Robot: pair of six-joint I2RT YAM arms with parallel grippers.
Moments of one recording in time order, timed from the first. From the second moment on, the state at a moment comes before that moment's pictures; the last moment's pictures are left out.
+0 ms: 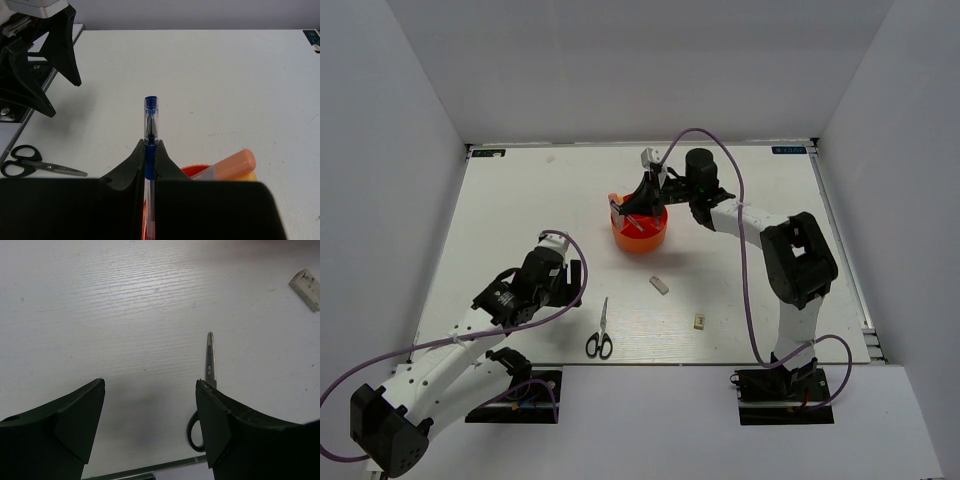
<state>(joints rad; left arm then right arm) -0.61 0.81 0.63 -0.66 -0.23 -0.40 0.53 1.94 1.32 0.52 -1.17 -0.06</state>
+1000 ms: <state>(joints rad) -0.62 0.96 0.64 -0.67 -0.08 -0.36 0.48 1.78 1.10 0.52 -1.09 -0.06</state>
